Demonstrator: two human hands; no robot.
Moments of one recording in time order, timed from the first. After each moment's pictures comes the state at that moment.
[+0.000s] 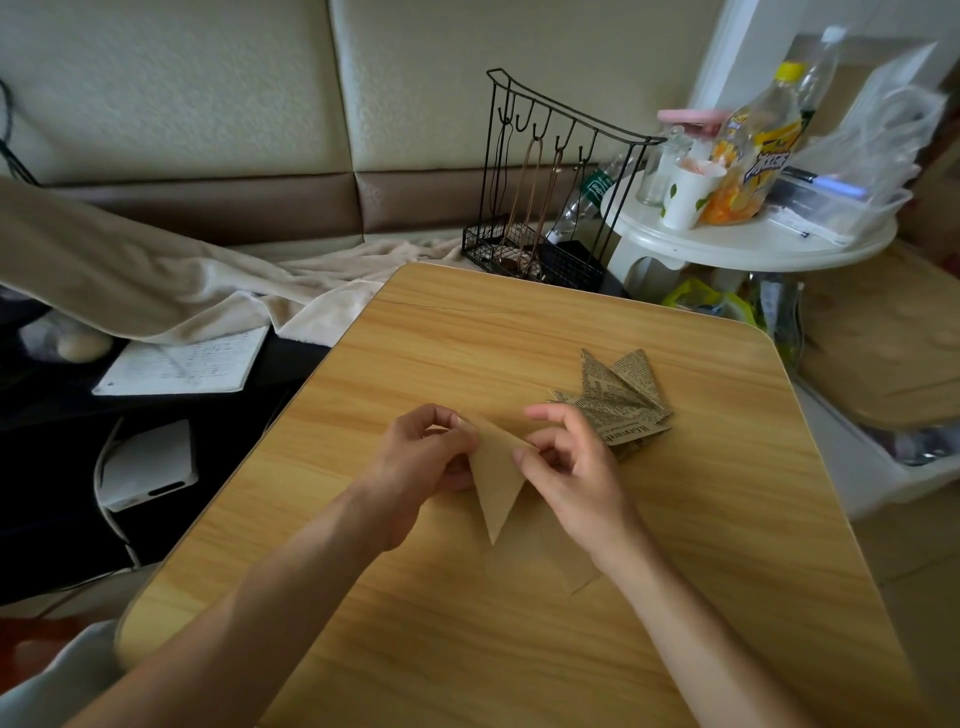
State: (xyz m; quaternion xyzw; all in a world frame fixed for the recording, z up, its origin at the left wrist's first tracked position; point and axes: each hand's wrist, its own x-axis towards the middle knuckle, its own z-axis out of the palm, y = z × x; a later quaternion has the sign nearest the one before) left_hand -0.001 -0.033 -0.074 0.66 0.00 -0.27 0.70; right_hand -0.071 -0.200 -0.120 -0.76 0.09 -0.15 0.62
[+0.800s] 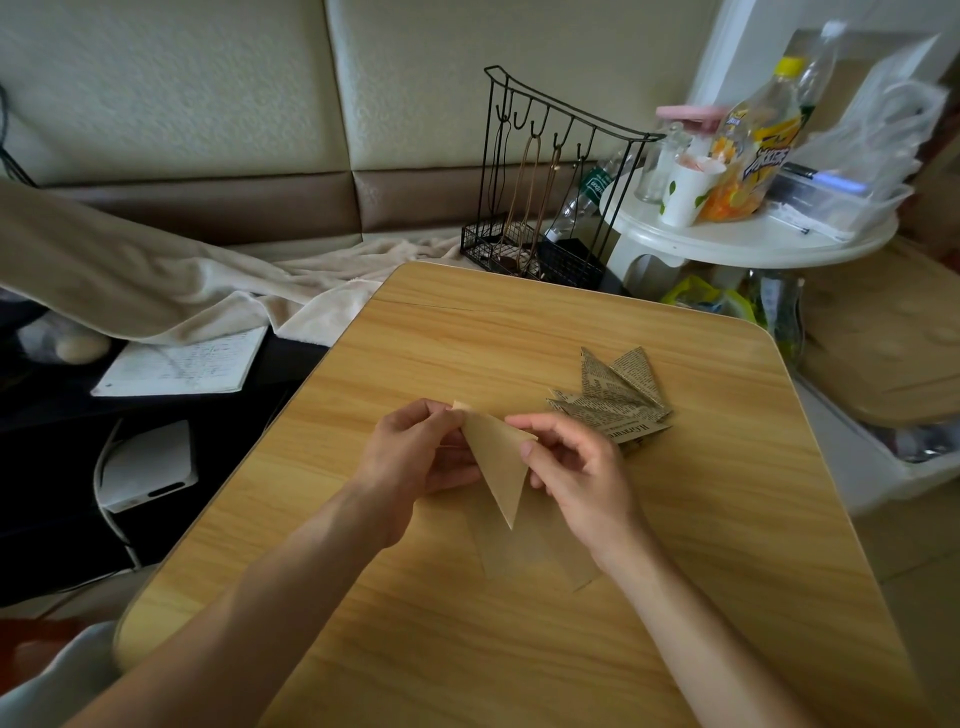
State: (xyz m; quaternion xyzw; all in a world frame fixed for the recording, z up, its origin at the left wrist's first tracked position) left_hand 0.002 -0.032 -0.074 0.62 0.04 -0.26 0.74; right_hand -0.072 -0.202 -0.117 -0.75 0.05 -0.18 0.63
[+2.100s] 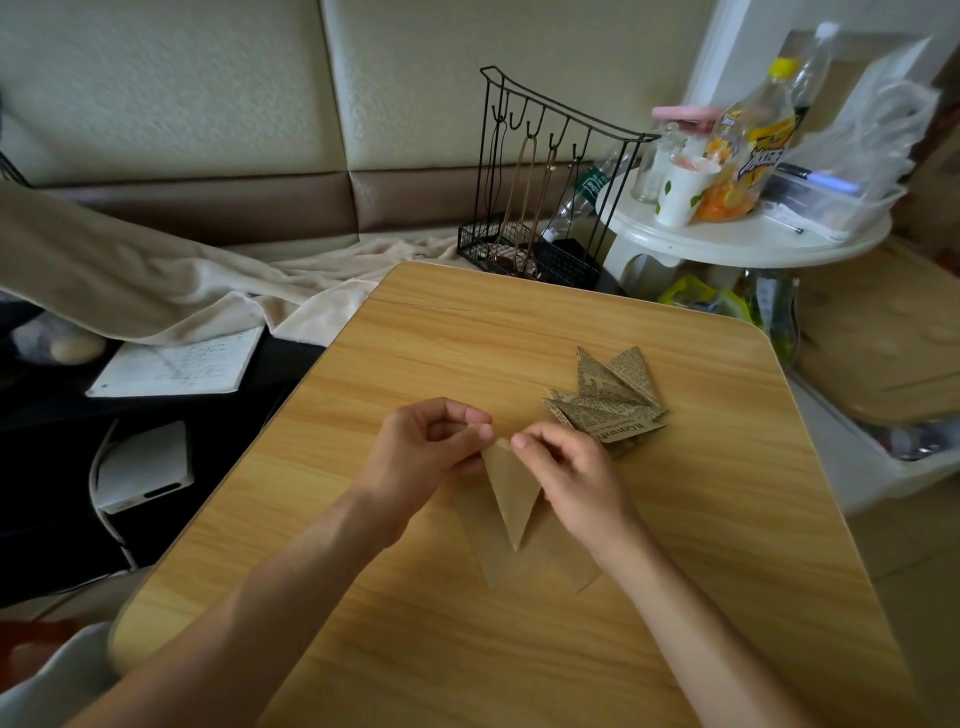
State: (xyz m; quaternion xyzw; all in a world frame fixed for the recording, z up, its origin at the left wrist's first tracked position) left_hand -0.003 -0.033 -0.077 0.67 -0.09 -0.23 0.70; right_hand -0.068 -0.208 -0.125 -0.81 0.05 -0.15 0.56
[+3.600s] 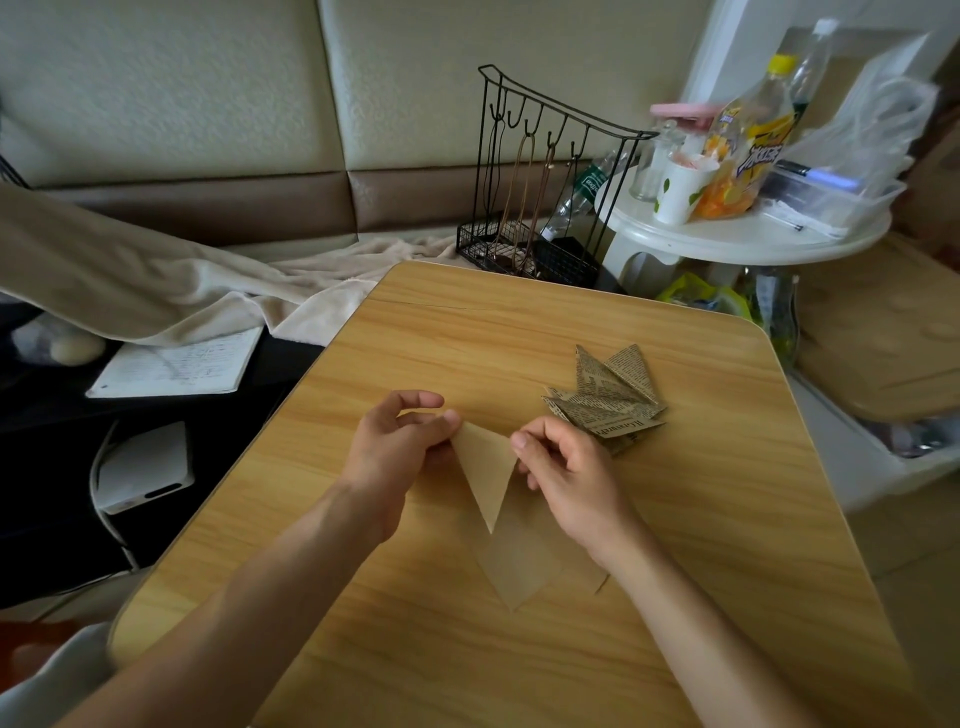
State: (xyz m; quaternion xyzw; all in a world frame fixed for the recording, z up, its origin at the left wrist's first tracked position) left_hand 0.007 -0.027 -0.084 0.63 0.03 -0.20 0.75; right_hand -0.070 -0.205 -0.122 -0.81 0.07 -0.14 0.57
